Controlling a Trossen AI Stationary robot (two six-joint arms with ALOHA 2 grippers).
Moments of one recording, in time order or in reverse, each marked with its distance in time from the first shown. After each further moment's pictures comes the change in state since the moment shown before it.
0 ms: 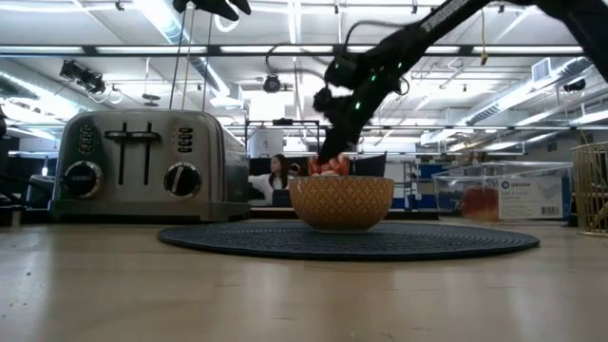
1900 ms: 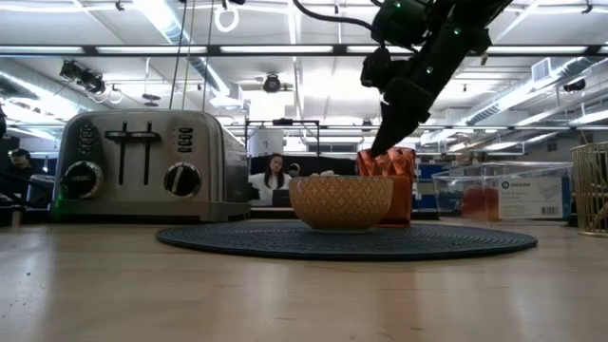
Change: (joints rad) left arm -0.156 -0.001 0.000 -0.021 0.000 -0.126; right arm 0.424 -0.418 -0.539 0.068 0.338 0.324
